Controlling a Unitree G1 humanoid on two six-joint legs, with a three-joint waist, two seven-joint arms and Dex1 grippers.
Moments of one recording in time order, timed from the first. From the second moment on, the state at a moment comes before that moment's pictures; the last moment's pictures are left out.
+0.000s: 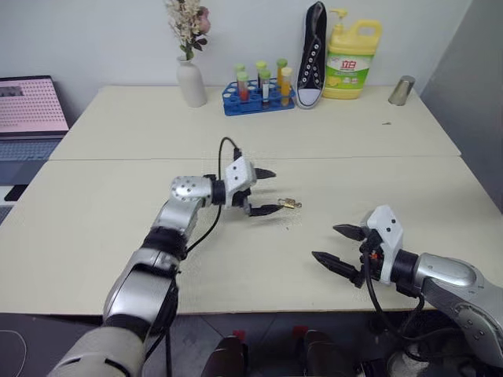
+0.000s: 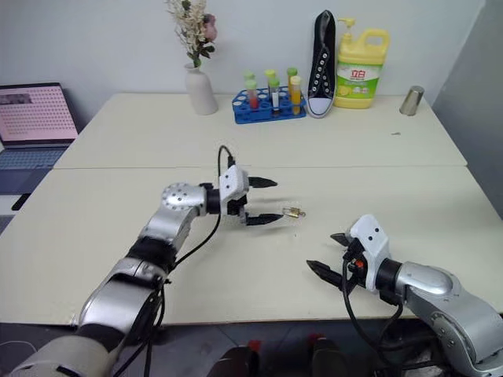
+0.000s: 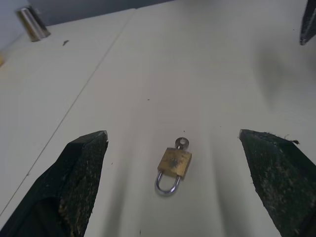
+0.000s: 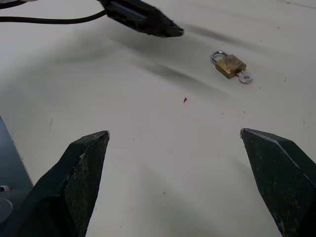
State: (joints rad) left arm -0.95 0.31 -0.21 0.94 -0.09 -0.32 -1.20; right arm -0.01 -0.63 -0.12 -0.78 0.67 1.01 0.49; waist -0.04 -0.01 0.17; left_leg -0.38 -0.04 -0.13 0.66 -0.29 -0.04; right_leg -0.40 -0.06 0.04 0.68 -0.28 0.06
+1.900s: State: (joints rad) left arm -1.01 0.25 -0.21 1.21 0.17 -0.44 -1.28; right arm 0.02 -0.78 -0.23 -0.86 1.07 1.01 0.18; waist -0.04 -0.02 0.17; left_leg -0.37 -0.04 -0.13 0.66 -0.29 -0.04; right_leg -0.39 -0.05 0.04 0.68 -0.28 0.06
